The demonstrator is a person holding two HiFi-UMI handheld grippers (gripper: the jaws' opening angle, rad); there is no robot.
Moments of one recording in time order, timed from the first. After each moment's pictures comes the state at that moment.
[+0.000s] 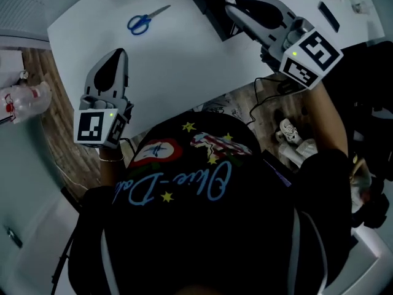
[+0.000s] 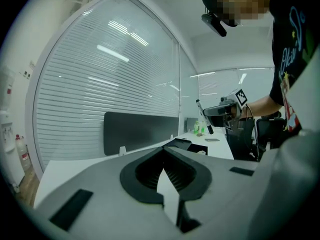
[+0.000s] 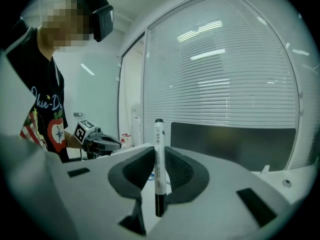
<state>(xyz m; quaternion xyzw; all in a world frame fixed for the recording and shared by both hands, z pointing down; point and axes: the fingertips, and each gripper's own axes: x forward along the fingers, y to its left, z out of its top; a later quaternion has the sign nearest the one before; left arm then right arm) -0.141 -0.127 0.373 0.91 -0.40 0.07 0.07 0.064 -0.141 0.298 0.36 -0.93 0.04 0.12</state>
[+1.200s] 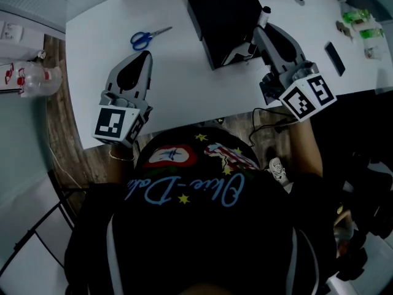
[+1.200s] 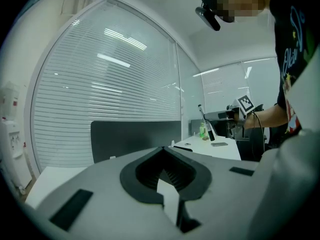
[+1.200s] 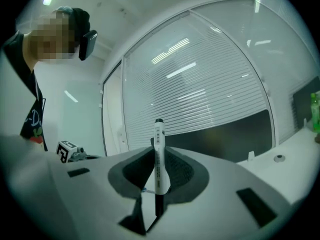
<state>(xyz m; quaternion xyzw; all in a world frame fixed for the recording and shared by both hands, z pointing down) -0.037 -0.130 0.348 0.89 -0.45 0.07 0.04 0.185 -0.163 0.292 0.43 -0.90 0.09 -0.03</state>
